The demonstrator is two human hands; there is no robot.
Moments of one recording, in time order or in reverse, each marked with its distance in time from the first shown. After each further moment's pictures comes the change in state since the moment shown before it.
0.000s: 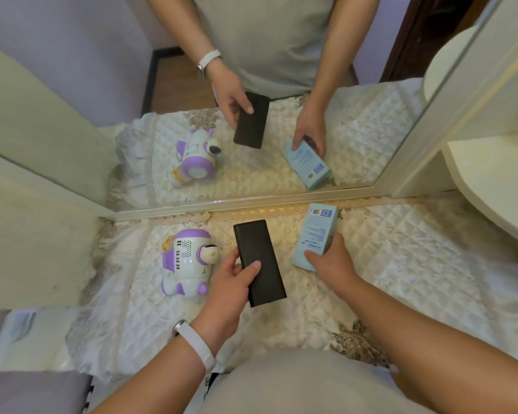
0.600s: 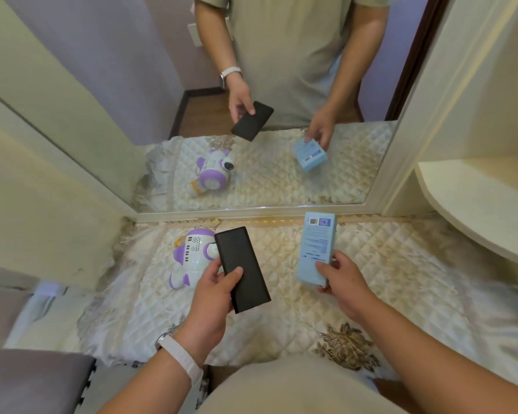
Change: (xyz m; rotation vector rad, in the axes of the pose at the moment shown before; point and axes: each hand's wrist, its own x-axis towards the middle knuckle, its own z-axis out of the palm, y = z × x) left_hand -0.067 -0.002 -0.010 -0.100 0.103 0.117; right_hand -0.062 -0.006 -0.048 0.329 -0.210 -0.027
